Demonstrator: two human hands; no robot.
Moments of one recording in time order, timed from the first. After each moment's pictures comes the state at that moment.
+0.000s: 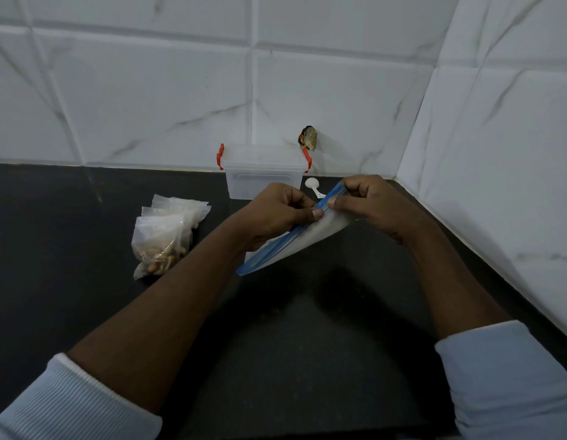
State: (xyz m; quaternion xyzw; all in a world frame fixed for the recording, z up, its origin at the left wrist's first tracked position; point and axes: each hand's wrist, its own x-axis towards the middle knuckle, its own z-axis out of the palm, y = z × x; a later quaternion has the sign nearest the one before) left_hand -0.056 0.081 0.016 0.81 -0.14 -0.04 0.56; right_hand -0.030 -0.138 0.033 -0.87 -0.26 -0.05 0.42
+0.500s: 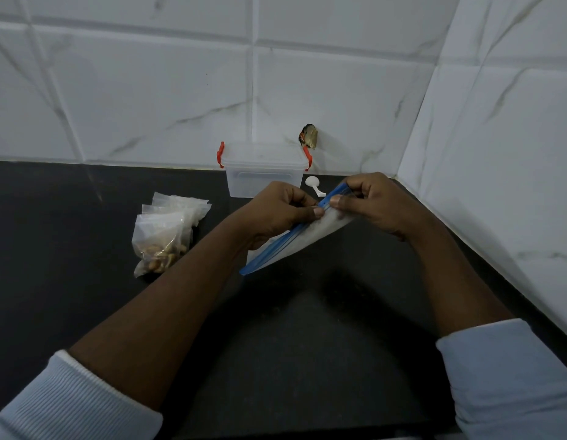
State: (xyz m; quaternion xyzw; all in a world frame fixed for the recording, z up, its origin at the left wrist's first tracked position) left_hand -0.056 0.082 0.016 0.81 -0.16 -0.04 0.57; right_hand -0.034 -0.141 0.036 -0.88 -0.28 -0.06 0.38
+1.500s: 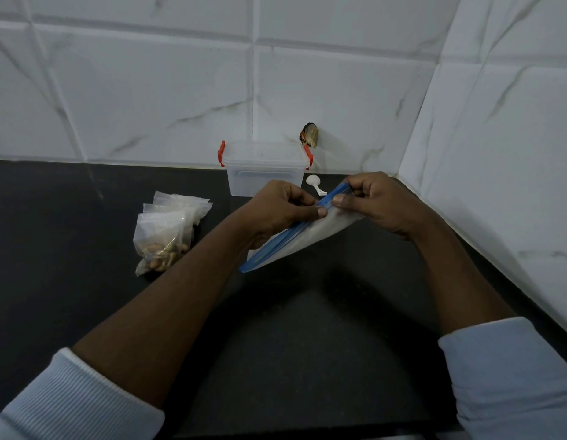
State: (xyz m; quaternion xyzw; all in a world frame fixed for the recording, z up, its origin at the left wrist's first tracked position) left_hand -0.056 0.081 0.016 0.80 -0.13 -0.04 0.58; right_hand -0.040 -0.140 0.042 -0.88 -0.28 -0.04 0.38
